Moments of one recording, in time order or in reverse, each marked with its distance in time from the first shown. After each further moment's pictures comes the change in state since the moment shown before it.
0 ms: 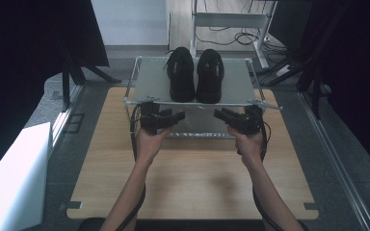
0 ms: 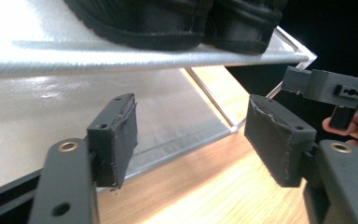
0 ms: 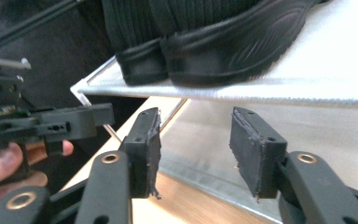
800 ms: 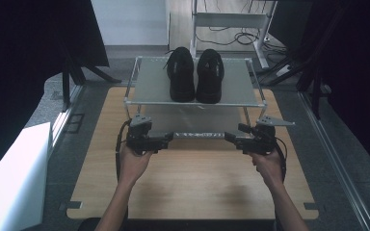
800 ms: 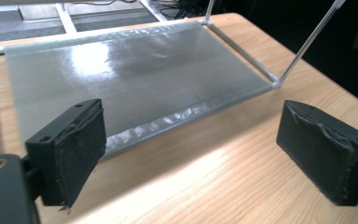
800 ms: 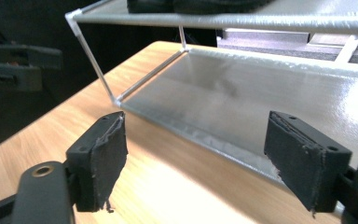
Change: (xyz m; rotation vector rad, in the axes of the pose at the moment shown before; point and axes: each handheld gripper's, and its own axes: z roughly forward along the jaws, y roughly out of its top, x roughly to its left) left arm -0.011 -0.044 -0.051 0.049 0.181 0.189; right arm 0.000 -0.030 -0.054 0.106 -0.050 -0.225
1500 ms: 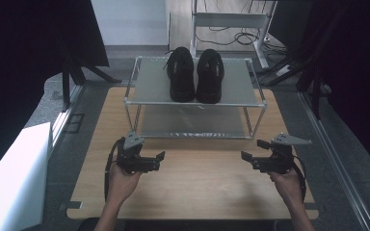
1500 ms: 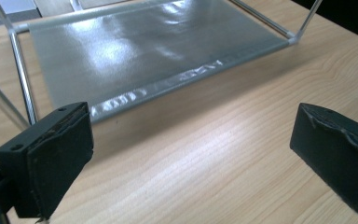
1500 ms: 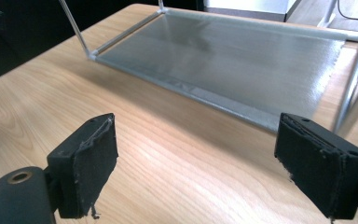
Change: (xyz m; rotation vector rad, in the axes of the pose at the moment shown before) left arm -0.002 -0.049 -0.023 0.042 0.055 0.078; right arm -0.014 -0.043 -0.046 0.084 -0.088 -0.058
